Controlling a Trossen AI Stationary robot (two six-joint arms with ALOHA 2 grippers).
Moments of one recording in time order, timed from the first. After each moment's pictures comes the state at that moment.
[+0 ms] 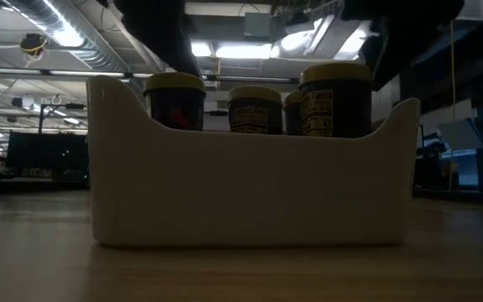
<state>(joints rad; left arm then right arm) -0.34 1.61 1.25 -0.67 -0.39 -0.15 0.24 1.35 1.11 -0.89 0.26 0.31</state>
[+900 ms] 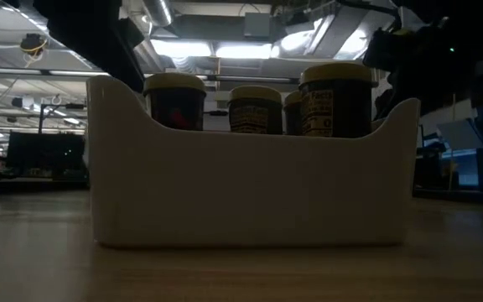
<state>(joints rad) -0.50 1.45 0.98 -0.52 -0.49 -0.37 0.24 1.18 0.61 -0.29 0.30 0.38</state>
